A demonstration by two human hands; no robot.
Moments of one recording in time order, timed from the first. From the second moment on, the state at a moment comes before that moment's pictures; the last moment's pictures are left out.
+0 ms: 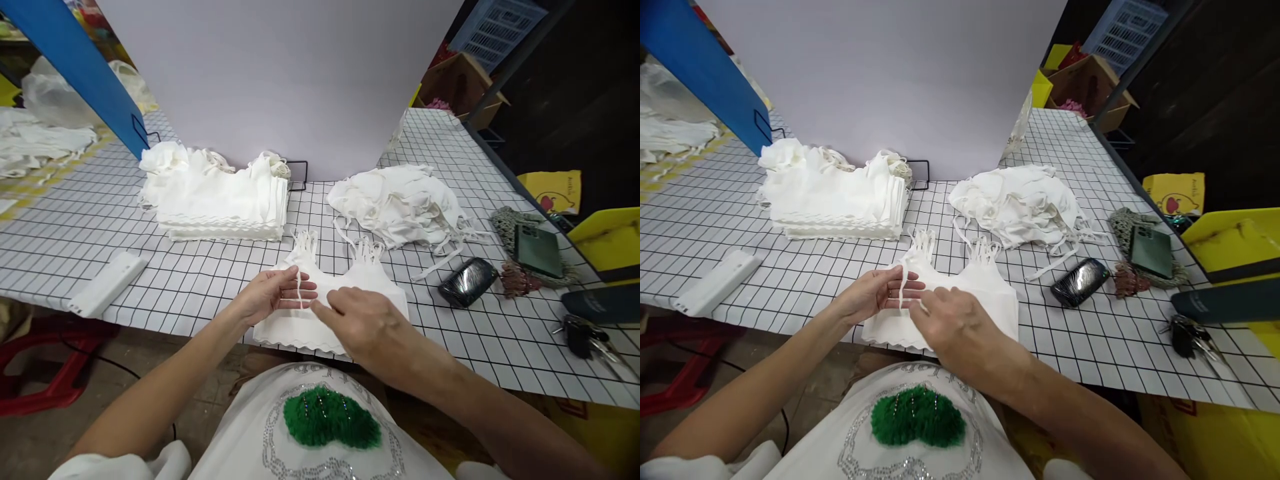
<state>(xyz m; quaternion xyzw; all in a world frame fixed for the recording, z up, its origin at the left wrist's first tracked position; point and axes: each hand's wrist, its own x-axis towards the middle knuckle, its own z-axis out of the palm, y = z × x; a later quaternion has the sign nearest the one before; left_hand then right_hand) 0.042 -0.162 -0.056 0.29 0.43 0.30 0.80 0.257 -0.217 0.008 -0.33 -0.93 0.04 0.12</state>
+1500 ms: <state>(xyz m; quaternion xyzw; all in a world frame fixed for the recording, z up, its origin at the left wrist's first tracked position) 0.045 -0.154 -0.062 0.34 0.42 0.40 0.74 0.258 -0.121 -0.038 -0.37 -0.43 0.76 0.31</state>
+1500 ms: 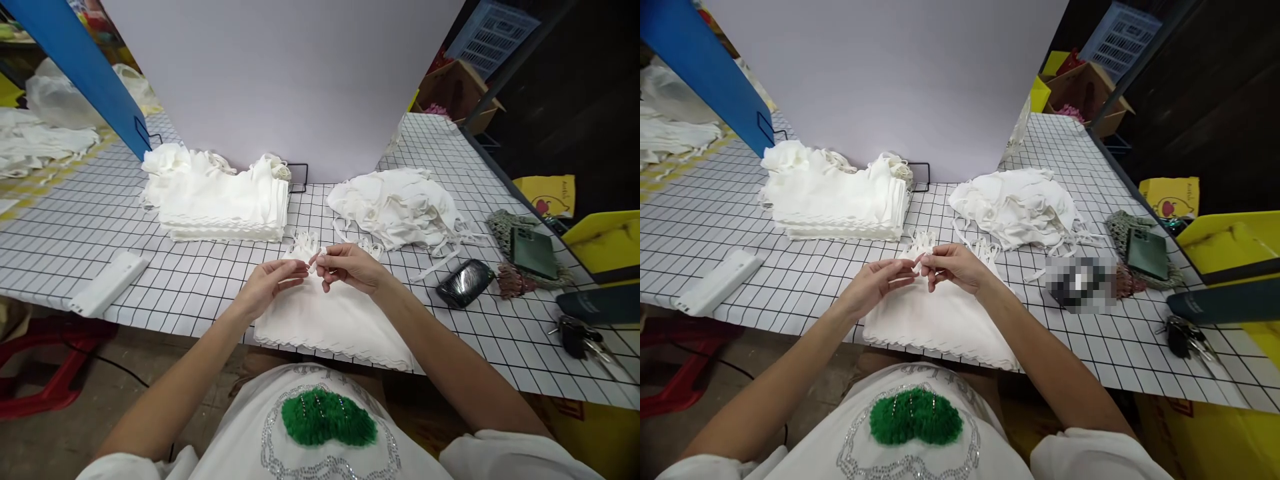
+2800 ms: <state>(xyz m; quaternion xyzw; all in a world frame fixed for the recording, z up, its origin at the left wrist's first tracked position) 0.061 -0.147 -0.057 0.58 0.49 0.40 0.52 0.260 -0.124 -0.058 -0.40 -0.70 0.48 0.34</state>
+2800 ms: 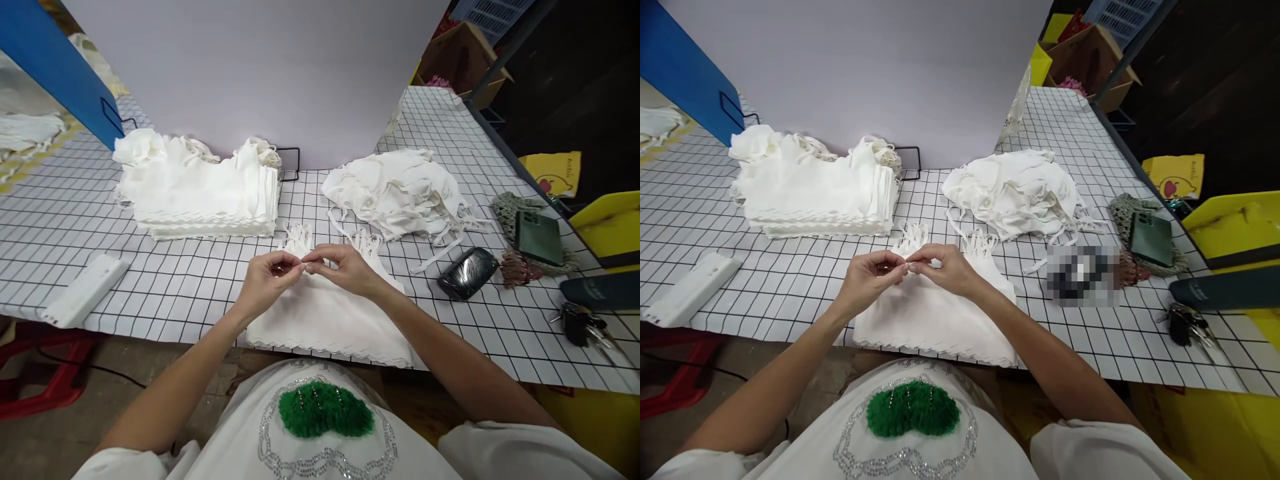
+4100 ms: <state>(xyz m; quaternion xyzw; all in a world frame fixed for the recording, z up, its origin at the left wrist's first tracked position) 0.062 -0.157 -0.114 0.78 0.49 0.28 0.28 0.266 -0.131 -0.112 -0.33 -0.85 0.26 0.31</state>
